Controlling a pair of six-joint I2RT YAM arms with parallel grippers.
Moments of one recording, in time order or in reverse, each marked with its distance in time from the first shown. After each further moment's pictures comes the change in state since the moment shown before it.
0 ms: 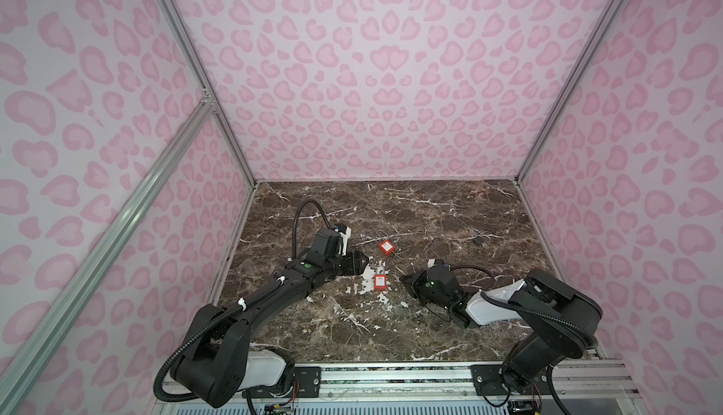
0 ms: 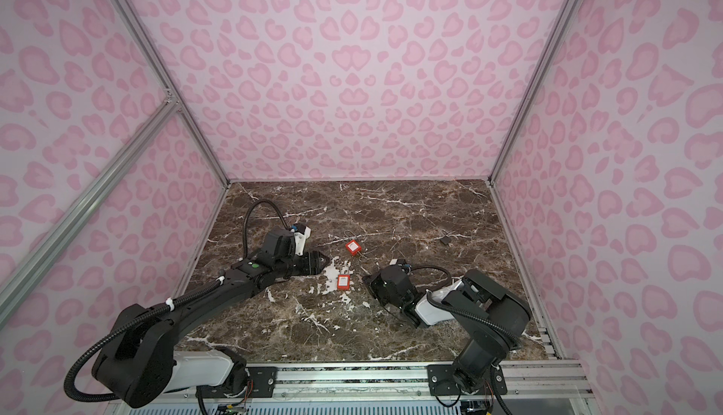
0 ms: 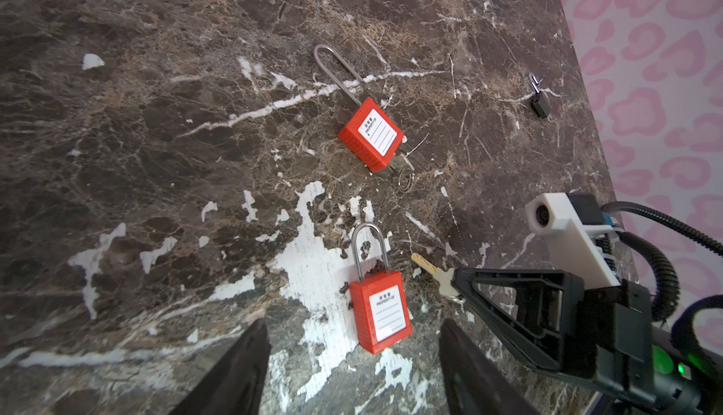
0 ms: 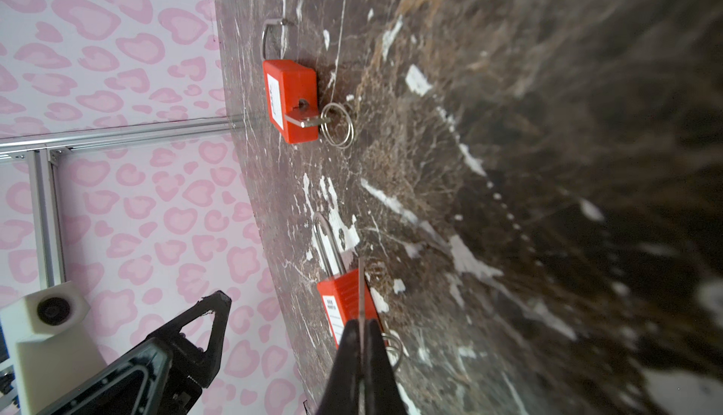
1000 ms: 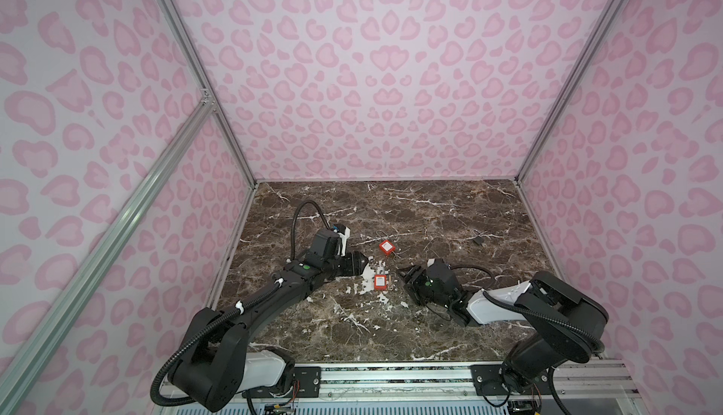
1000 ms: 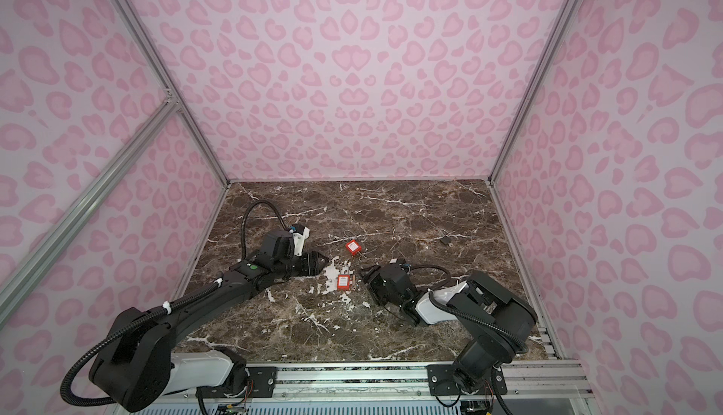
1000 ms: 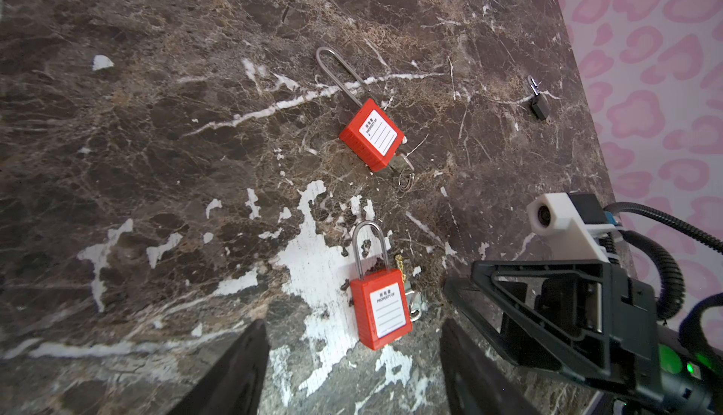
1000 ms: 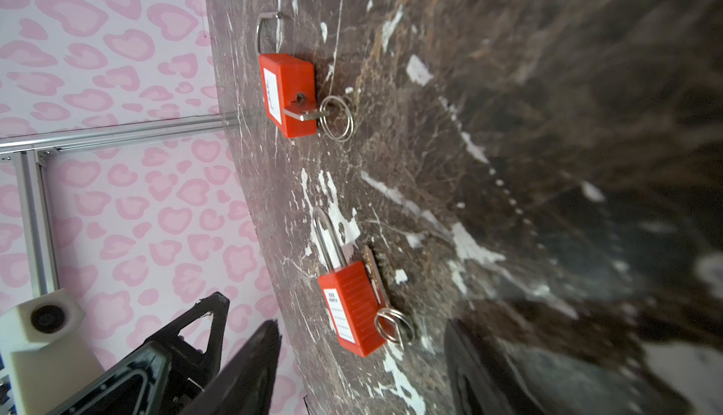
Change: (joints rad) left arm 0.000 -0.015 -0.006 -0.002 -0.007 -0.002; right arm -0.005 -0.037 0.020 -0.091 -0.011 0.005
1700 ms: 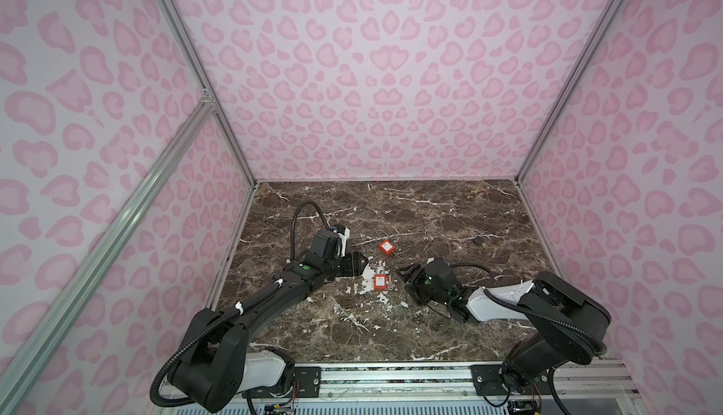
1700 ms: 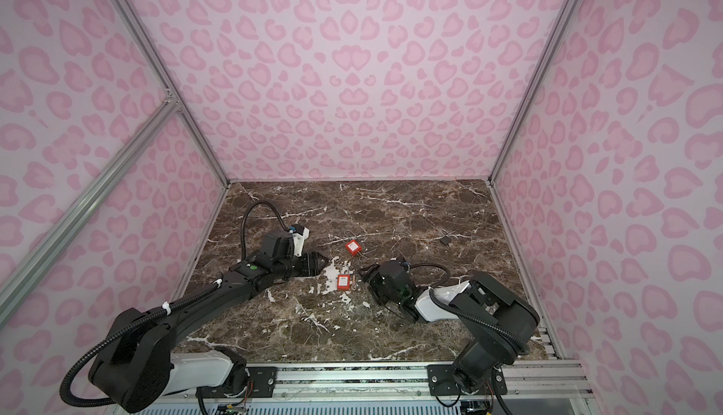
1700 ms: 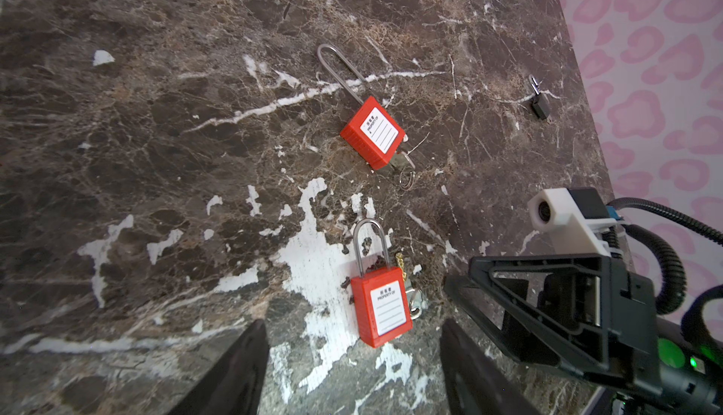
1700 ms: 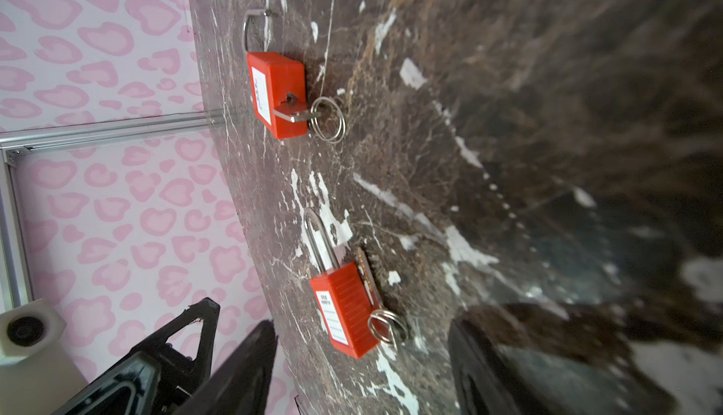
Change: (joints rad) left arm 0.000 -0.004 -0.004 -0.004 0.000 -0.004; right arm -0.009 -0.008 0.037 -0.085 -0.019 -0.018
